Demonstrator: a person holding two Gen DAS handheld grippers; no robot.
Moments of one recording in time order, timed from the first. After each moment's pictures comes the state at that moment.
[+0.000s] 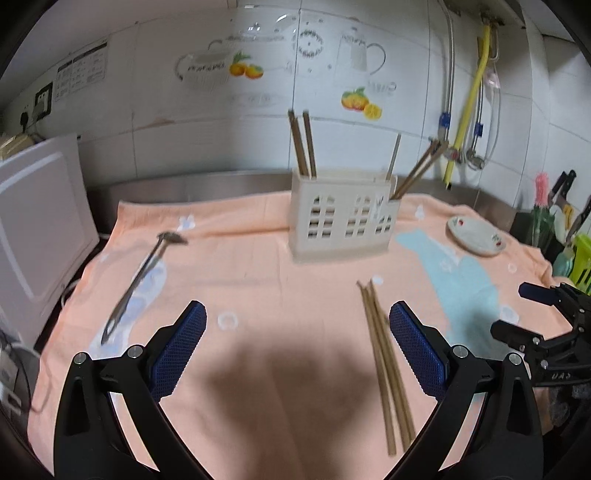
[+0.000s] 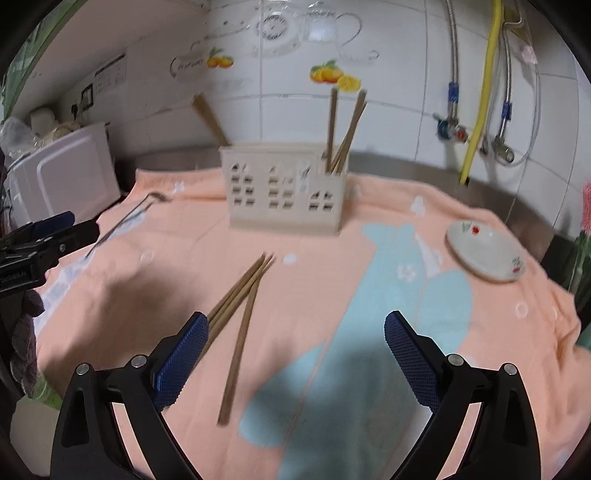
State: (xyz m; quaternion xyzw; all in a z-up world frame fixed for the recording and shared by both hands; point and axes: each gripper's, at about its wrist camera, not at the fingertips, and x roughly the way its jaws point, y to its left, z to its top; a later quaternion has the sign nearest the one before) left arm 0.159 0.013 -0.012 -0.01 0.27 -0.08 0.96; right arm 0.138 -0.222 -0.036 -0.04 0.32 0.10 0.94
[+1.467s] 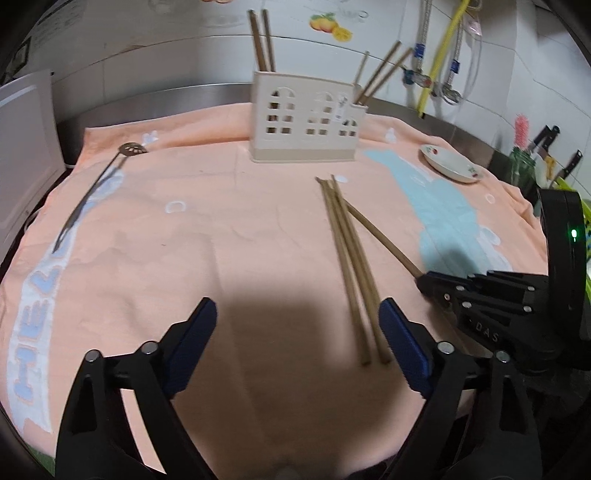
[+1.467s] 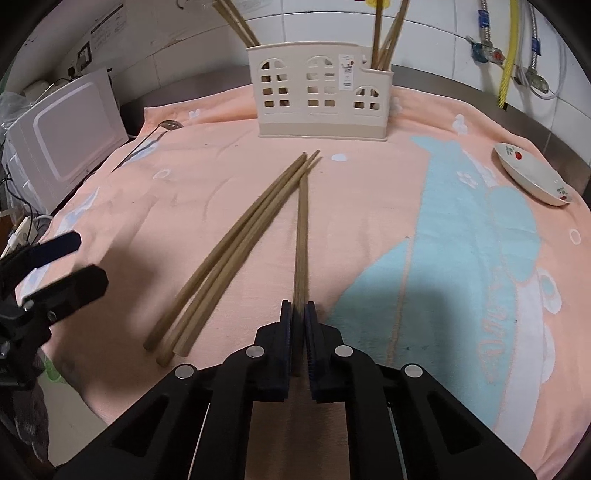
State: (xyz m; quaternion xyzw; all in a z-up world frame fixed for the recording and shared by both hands) left arm 0.123 -0.019 -0.085 -0.01 0.36 -0.14 0.92; right arm 0.142 -0.193 -0.115 0.00 0.41 0.12 0.90
